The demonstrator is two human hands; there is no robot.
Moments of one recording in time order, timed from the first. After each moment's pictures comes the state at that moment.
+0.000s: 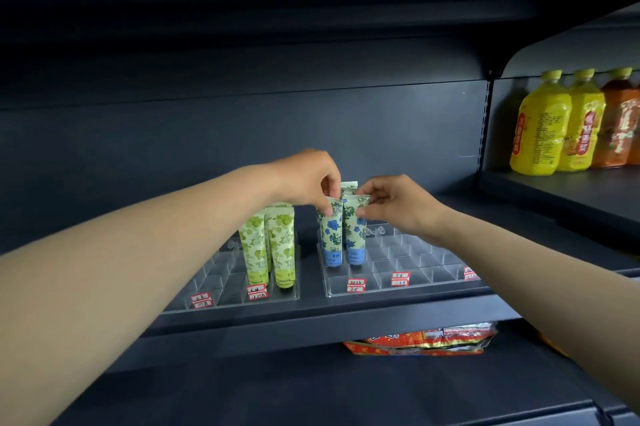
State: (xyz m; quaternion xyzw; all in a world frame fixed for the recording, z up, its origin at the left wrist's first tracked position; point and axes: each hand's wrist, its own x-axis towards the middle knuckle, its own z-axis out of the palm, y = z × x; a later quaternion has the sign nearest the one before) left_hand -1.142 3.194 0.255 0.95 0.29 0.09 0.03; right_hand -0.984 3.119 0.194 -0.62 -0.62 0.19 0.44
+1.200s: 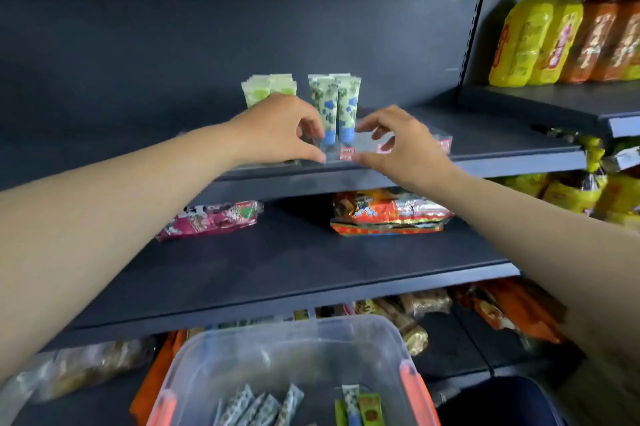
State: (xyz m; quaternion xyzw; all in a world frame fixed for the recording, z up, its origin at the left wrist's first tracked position) left_hand -1.224 3.106 0.183 0.94 0.28 0.19 0.05; right_hand -1.045 3.020 0.133 -0.64 -0.64 -0.05 0.42
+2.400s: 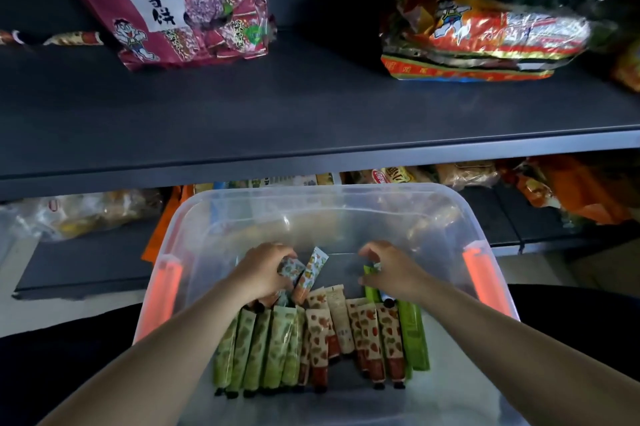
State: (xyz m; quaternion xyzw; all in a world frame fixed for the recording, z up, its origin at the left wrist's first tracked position) left_hand -1.336 3.085 -0.261 0.84 0.44 -0.12 0.29; right_hand -1.121 2.981 -0.259 -0.75 -0.53 0.38 0.10
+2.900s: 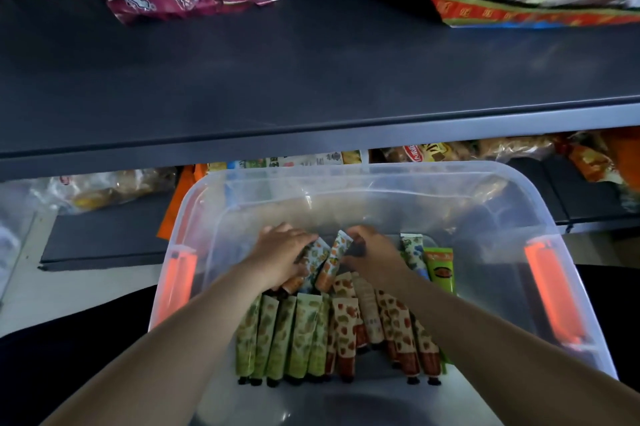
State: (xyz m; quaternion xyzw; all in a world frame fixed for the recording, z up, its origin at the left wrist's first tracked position) left_hand -1.344 3.100 -0.280 0.89 0.36 -0.22 0.18; right_hand -1.179 3.017 -0.312 -0.75 -0.49 0.41 0.16
